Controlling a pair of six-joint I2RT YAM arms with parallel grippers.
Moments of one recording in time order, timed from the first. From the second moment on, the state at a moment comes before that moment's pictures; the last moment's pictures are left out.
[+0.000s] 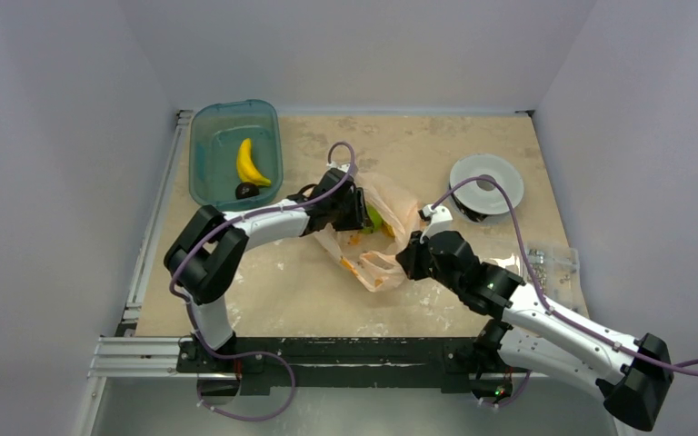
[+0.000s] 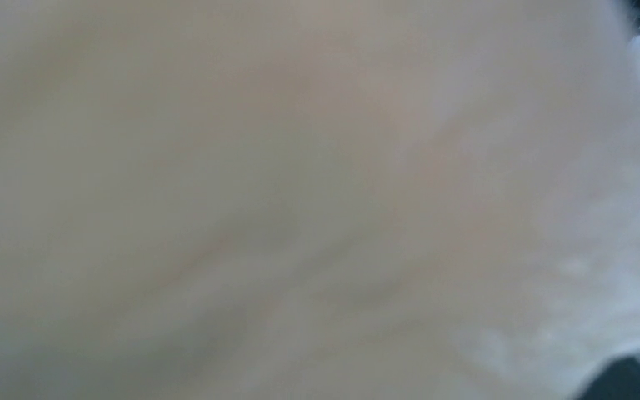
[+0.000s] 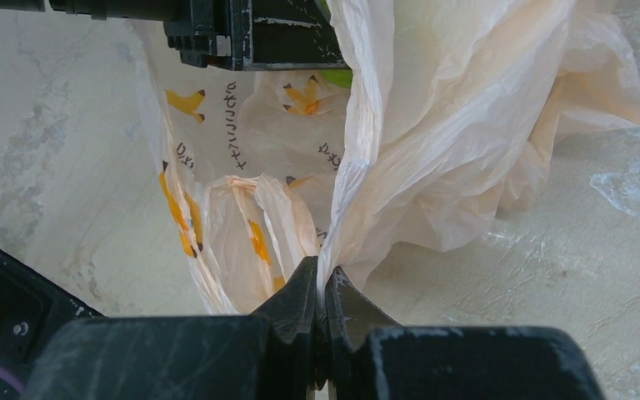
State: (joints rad) left arm -0.70 1.81 1.13 -0.09 0.07 -0.72; right arm 0.86 0.81 0.56 -0.30 0.23 0.56
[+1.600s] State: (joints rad) left arm -0.13 1.32 1.20 -0.63 0.13 -0.52; right arm 0.86 0.87 0.54 -0.25 0.45 0.56
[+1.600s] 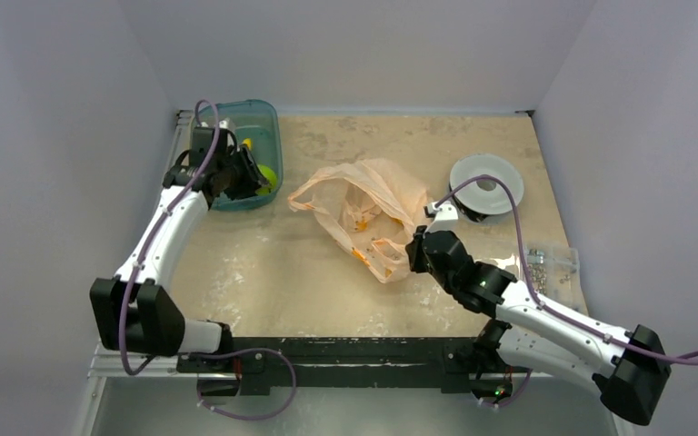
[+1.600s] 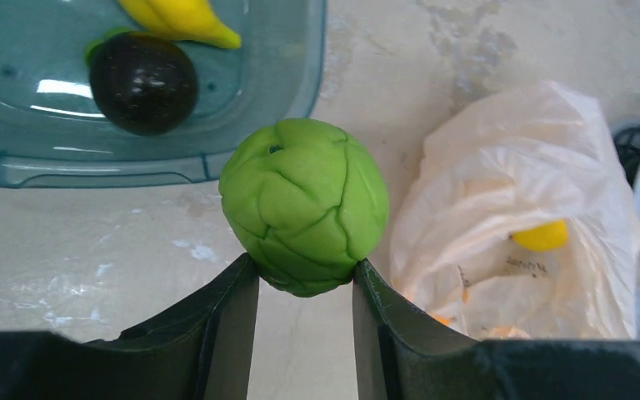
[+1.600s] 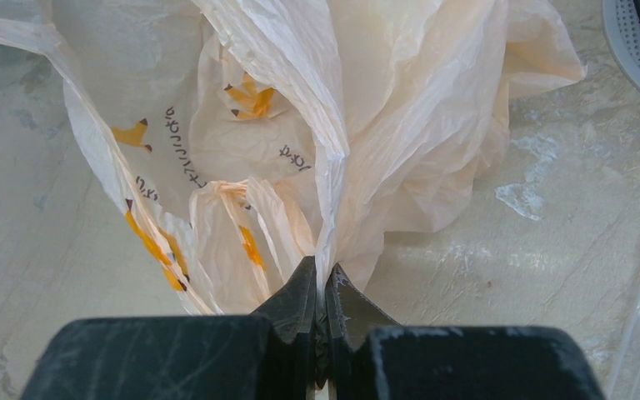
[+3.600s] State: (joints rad) left arm -0.05 1.88 1.75 -0.87 0.26 -0.37; right arm 0.86 0.83 0.54 -0.23 0.32 0.54
